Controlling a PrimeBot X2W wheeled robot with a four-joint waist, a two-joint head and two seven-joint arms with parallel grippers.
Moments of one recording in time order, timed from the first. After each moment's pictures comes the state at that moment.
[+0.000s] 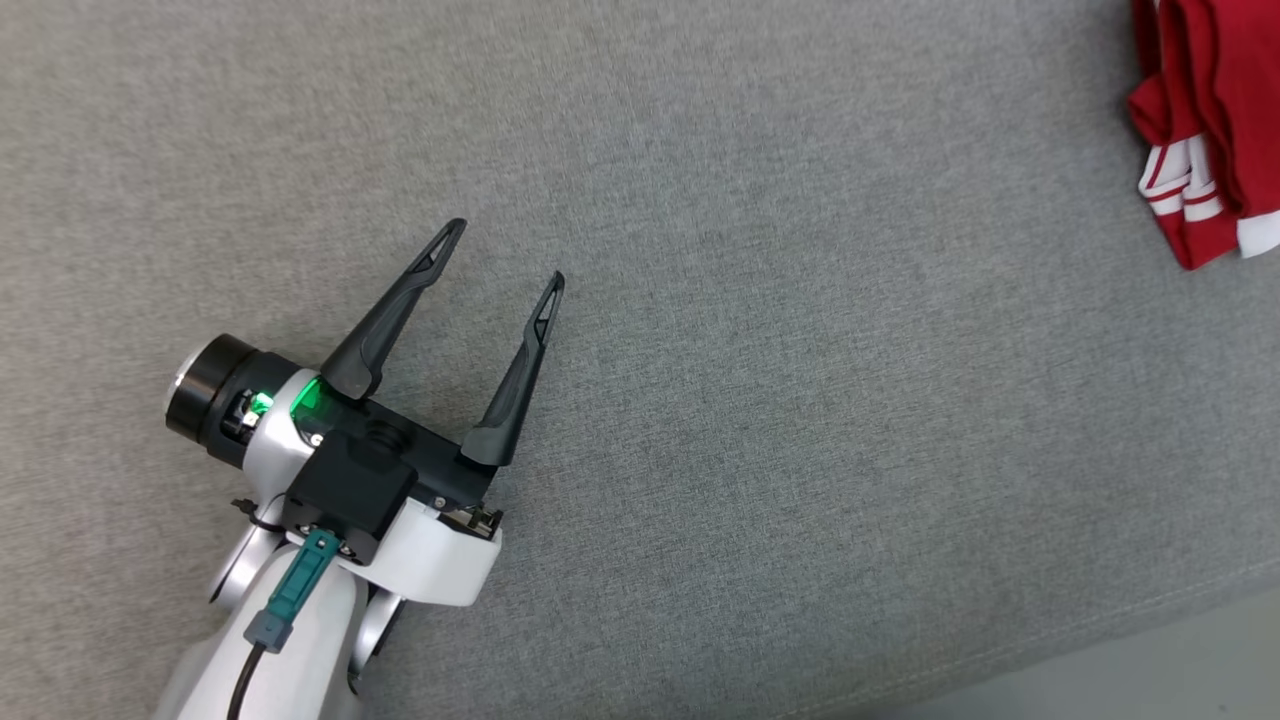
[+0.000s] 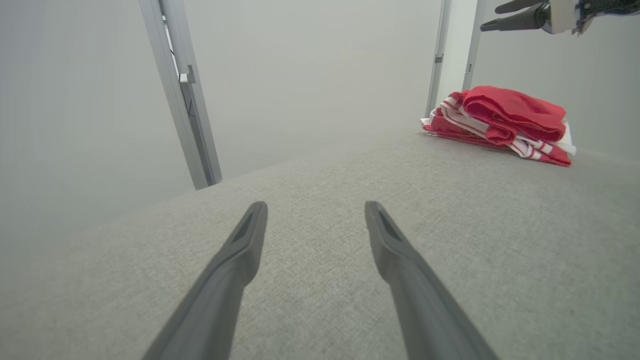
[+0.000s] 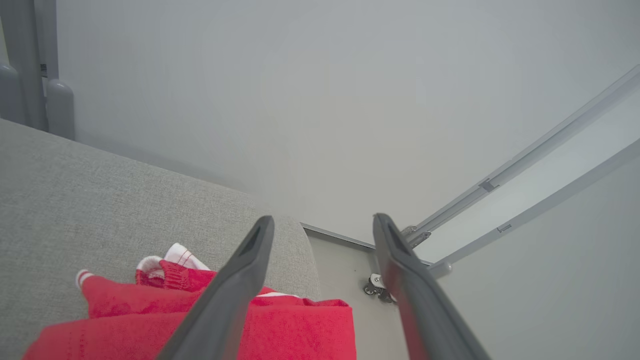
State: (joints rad) left arm -0.34 0.21 -0.34 -0.06 -0.02 -0.08 -0.26; right arm -1.31 -0.60 0.57 1.05 0.36 0.13 -0.21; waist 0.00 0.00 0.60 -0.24
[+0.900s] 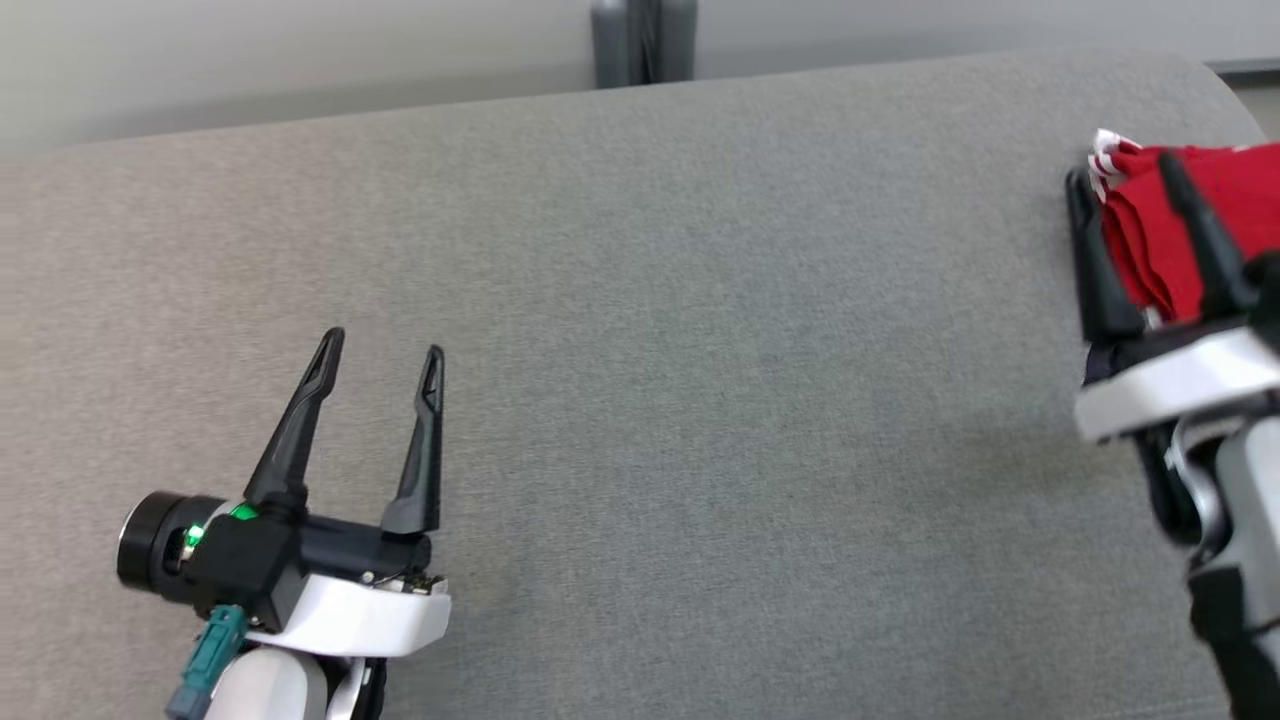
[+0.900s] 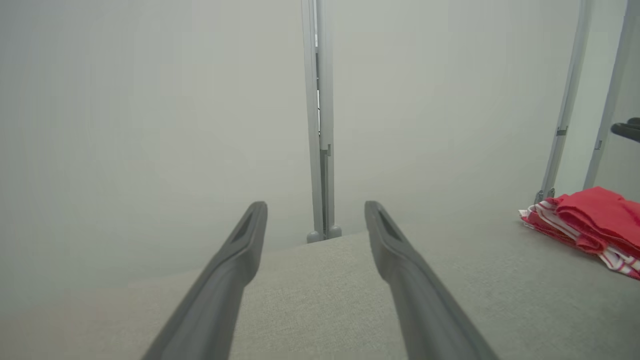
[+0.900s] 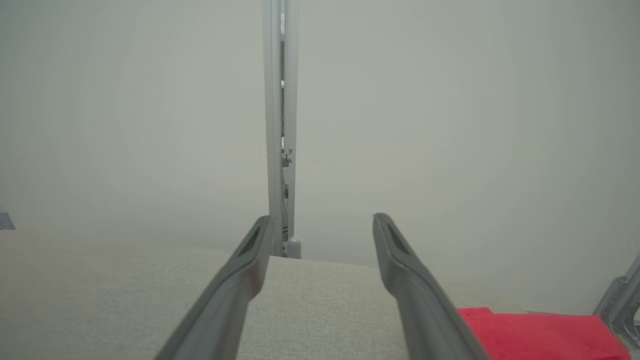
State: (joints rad) left arm -0.12 0.08 -0.13 -0.07 -0.09 -0.05 -0.26; right arm -0.57 -0.32 0.21 0.39 0.35 0.13 -0.26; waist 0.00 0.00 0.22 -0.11
